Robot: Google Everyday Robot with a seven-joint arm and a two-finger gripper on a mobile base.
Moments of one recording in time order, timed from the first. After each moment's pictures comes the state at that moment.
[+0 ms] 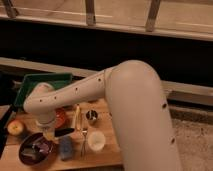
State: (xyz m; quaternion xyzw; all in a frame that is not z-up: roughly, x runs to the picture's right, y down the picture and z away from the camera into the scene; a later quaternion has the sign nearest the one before) arm -0.251 0.220 0.719 -0.39 -0.08 -0.03 0.92
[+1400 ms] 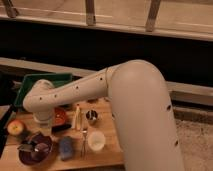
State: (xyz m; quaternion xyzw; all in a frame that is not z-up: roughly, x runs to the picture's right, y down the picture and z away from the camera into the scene) arm -0.277 0.199 0.717 -0.36 -0.12 -0.03 0.92
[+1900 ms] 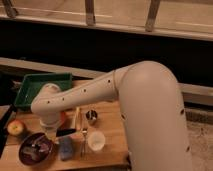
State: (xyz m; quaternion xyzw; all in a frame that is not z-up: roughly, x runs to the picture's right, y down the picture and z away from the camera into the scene) arm -0.252 0.207 0.717 -0.37 -0.11 -0.01 0.92
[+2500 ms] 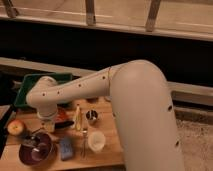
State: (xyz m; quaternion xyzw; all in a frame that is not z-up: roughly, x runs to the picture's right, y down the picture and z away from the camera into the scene) arm -0.271 0.176 0.730 -0.35 -0.11 -0.03 0.93
